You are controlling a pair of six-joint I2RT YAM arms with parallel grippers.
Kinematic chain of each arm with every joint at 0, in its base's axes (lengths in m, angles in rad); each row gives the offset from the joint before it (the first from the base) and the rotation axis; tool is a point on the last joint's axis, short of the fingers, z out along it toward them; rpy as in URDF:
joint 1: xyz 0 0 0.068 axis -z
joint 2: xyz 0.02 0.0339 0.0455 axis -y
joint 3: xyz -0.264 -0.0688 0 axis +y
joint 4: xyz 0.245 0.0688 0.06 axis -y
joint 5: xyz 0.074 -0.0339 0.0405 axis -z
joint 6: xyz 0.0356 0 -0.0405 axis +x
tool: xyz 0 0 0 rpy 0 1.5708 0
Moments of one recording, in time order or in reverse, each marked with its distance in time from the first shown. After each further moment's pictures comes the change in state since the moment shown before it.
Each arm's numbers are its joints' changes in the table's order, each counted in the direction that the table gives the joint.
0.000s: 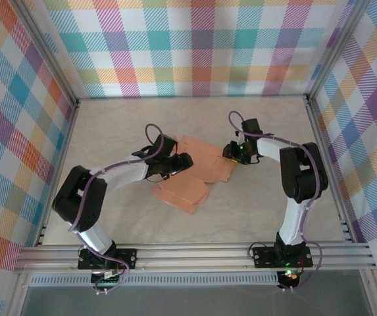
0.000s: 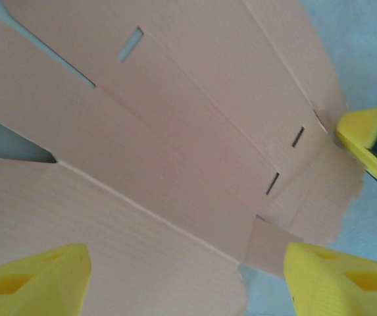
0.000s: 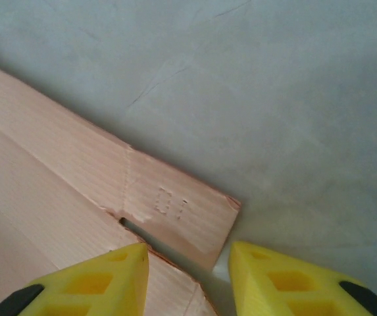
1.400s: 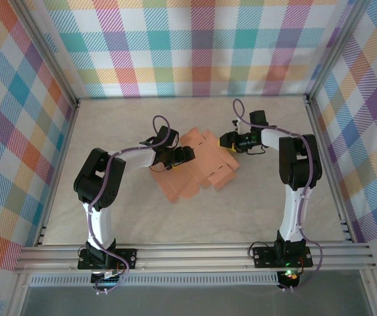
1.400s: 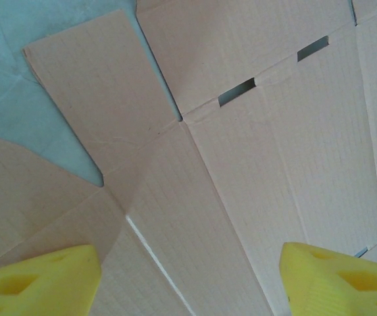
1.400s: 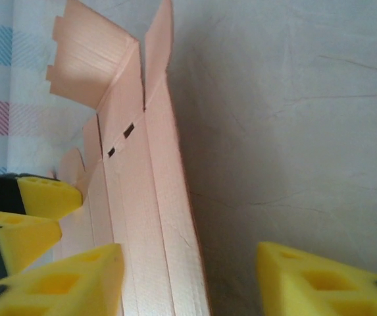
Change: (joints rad) left arm -0.087 -0.250 -0.180 0.053 0.093 0.165; right arm 0.100 -0.201 -0.223 0.018 -0.438 -0.269
